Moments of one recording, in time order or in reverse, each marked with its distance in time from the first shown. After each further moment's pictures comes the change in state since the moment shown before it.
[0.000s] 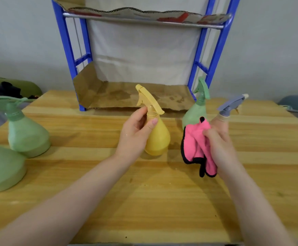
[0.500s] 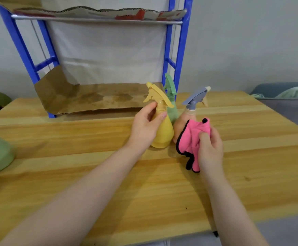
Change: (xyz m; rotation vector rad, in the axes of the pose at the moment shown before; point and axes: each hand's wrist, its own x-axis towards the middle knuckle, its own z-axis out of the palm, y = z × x) left_hand 0.037 -0.034 0.095 0.057 -0.115 -0.005; right_hand -0.001 0.040 -0.038 0.157 0.350 -0.129
